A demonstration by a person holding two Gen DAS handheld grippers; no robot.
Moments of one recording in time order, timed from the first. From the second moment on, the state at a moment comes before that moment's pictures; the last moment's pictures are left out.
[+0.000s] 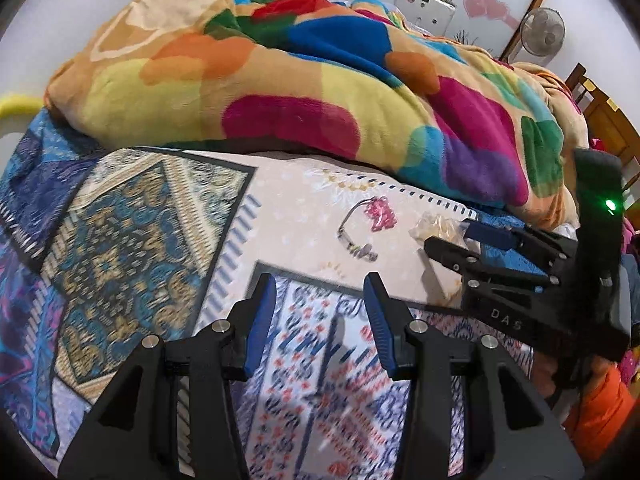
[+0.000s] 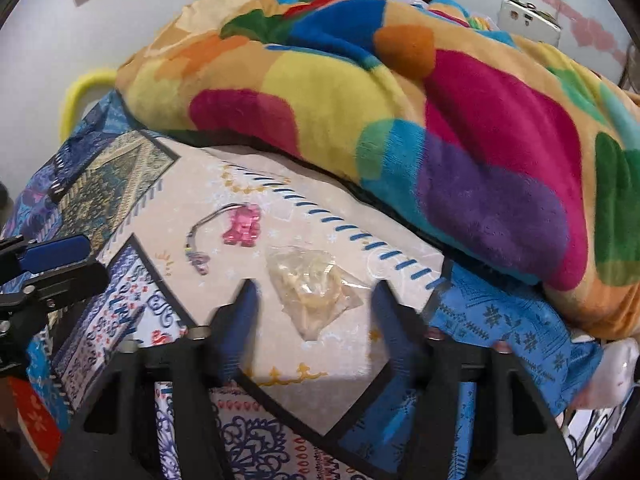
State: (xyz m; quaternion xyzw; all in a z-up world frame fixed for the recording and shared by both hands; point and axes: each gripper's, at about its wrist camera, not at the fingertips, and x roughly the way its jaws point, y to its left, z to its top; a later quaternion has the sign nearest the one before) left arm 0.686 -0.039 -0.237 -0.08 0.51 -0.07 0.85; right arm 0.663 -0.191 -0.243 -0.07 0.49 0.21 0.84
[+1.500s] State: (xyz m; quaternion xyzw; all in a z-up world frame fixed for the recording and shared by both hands) left arm 0.582 -0.076 -0.128 -0.01 0.43 -0.06 0.90; right arm 0.556 -0.222 -0.125 -0.04 0.41 0.19 0.89
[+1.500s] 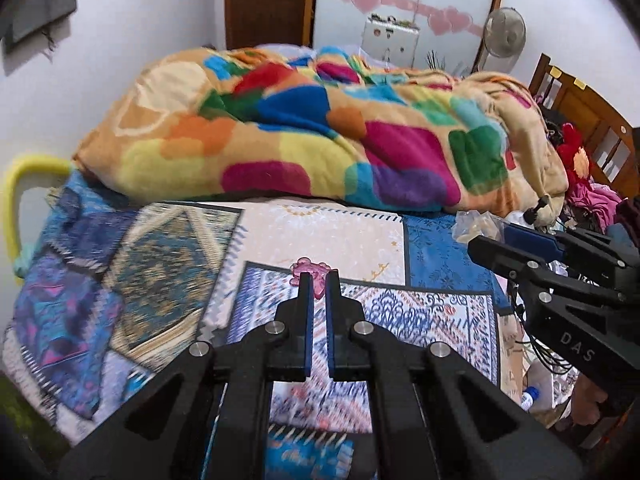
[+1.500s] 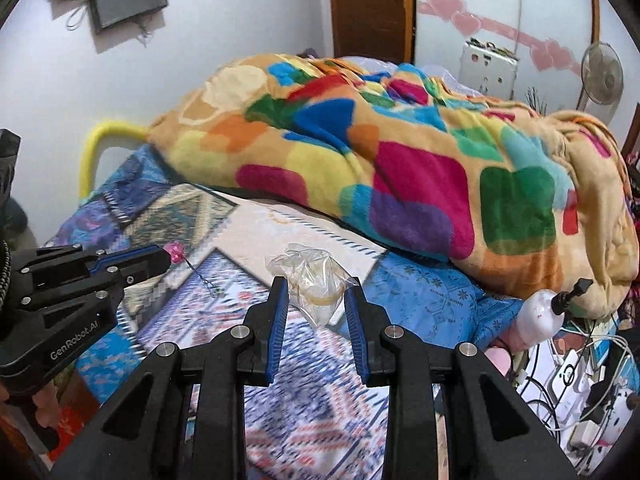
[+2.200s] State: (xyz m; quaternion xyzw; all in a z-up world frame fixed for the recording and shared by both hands) left arm 0.382 0.031 -0.071 -0.05 0.39 0.03 0.92; right arm 0.399 -0.113 -0.061 -0.08 0.37 0.30 0.87
